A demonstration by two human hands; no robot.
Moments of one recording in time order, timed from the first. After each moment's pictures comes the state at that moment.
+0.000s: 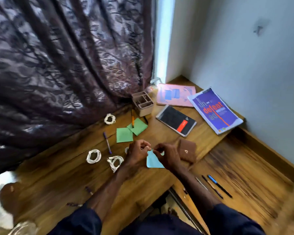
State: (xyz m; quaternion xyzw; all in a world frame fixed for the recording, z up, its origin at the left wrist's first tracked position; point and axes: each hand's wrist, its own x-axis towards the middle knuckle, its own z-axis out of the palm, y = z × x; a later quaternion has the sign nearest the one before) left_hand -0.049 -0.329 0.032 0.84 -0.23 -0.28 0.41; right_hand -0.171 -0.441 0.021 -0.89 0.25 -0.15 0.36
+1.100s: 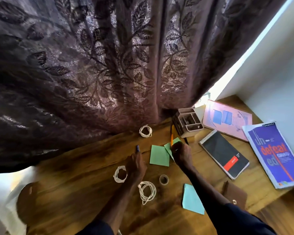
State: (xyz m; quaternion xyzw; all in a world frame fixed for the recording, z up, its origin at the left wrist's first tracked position) left_hand 0.118 -0.261 -0.042 0.97 -0.11 -0.17 0.09; right_hand 0.060 -0.446 -0.009 -0.89 0.34 -0.01 0.30
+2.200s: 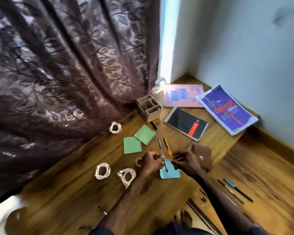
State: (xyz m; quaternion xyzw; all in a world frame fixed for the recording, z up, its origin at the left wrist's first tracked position) left_hand -0.025 -0.345 -0.002 0.79 -0.15 -0.40 0.44; right_hand -0.156 -0.464 0.007 -0.76 0.39 -0.04 0.52
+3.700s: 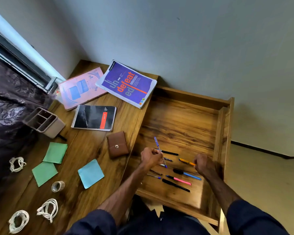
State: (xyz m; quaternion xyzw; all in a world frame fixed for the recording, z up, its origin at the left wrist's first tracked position) left_hand -0.304 -0.533 -0.051 0.76 -0.29 -0.54 0.22; right_hand -0.543 -0.568 -0.071 -0.65 0.68 0.19 0.30
